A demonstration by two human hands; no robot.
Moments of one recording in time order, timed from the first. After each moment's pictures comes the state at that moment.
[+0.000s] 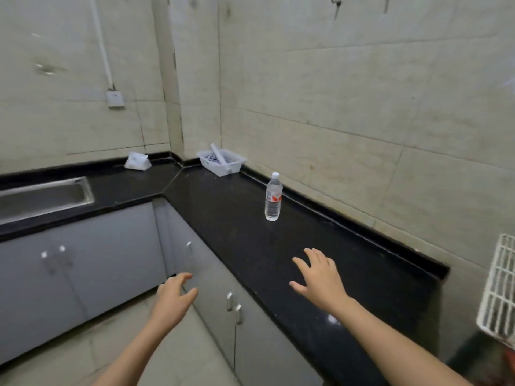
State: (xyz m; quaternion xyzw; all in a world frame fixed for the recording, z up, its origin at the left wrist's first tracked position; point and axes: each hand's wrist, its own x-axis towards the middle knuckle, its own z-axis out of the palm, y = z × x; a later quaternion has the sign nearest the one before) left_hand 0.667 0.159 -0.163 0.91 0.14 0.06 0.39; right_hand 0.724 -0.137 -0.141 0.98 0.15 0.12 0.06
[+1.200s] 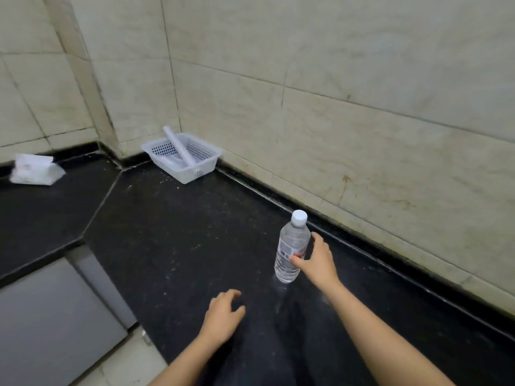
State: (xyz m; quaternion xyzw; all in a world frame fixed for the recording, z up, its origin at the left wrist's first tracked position) left_hand 1.138 0.145 -0.258 0.91 0.02 -0.15 0.39; right_hand 1.177 -0.064 -0.184 0.91 -0.16 0.00 -0.39
